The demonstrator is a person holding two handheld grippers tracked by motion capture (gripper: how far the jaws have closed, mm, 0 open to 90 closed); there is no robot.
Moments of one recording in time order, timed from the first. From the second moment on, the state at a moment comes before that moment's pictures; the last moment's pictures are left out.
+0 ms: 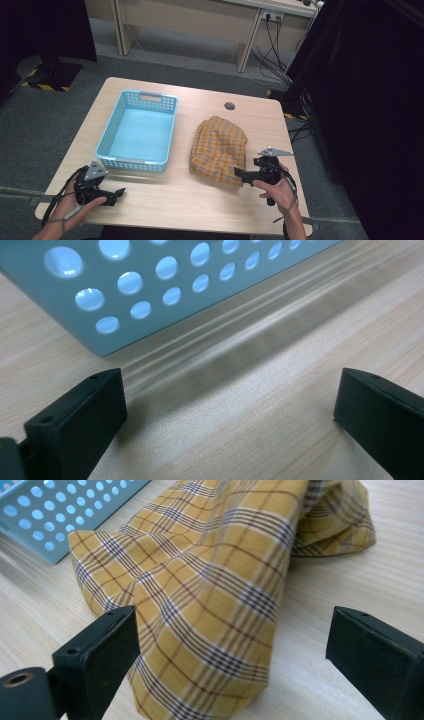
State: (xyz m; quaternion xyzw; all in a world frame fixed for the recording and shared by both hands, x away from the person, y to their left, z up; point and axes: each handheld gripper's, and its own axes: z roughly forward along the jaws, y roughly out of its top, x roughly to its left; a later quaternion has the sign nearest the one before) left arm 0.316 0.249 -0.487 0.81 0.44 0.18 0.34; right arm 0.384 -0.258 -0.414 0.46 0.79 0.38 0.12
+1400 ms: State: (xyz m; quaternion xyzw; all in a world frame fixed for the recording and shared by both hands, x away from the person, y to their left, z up) left arm 0.316 0.249 -0.487 0.81 0.44 0.18 0.34; right arm 0.424 -0.226 -0.424 0.46 0.79 0.39 0.09
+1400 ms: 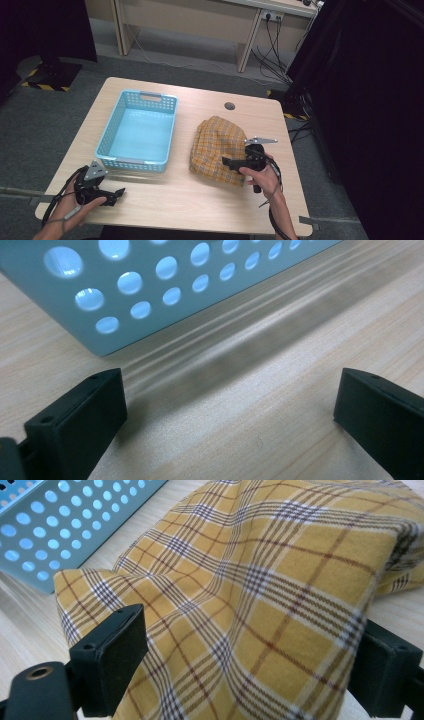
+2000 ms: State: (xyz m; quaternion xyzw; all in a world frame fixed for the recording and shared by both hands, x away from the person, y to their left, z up) left arm 0.316 0.250 -0.487 0.81 0.44 0.18 0.34; right arm 0.440 -0.217 -0.430 0.47 0.79 0.39 0.09
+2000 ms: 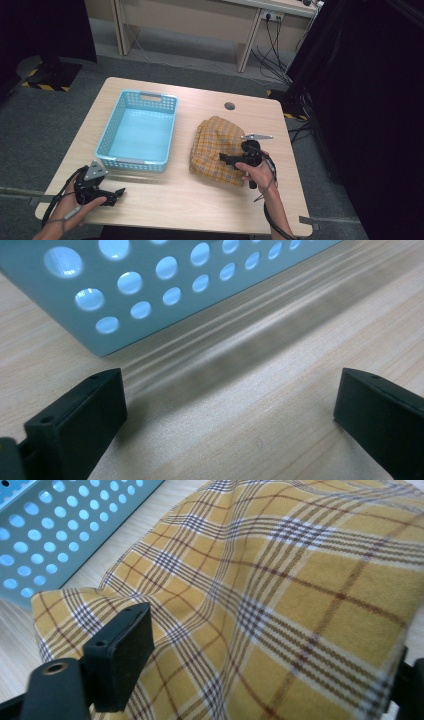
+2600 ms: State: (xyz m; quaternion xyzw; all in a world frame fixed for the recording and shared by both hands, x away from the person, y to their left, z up) left arm 0.316 0.250 -0.487 0.81 0.44 0.18 0.34; right arm 0.460 -0.211 -0.439 0.50 0.78 0.38 0.07
